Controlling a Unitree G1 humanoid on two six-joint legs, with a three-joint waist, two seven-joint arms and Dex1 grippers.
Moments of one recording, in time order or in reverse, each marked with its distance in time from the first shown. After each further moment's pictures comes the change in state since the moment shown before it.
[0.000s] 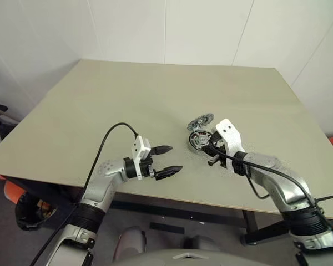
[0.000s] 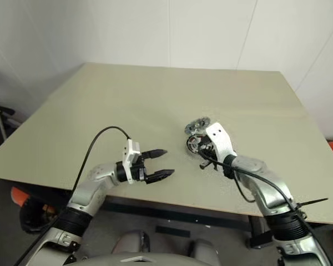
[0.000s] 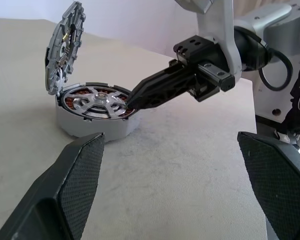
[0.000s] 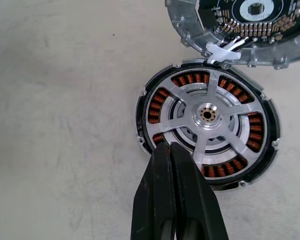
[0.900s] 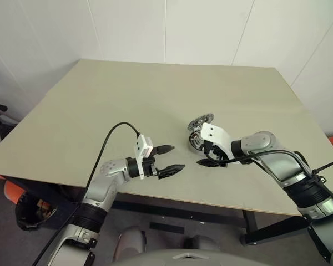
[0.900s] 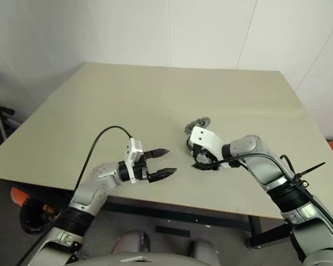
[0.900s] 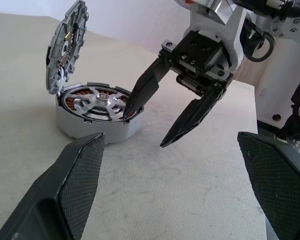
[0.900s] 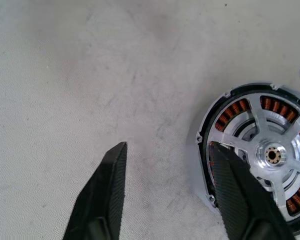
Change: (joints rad) left arm -0.003 -0.013 -0.001 -0.028 -0.009 0.059 0.042; right arm -0.238 -0.139 0.268 0.214 -0.259 -0.233 0.495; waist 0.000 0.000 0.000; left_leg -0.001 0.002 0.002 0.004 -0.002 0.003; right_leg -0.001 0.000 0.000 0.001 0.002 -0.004
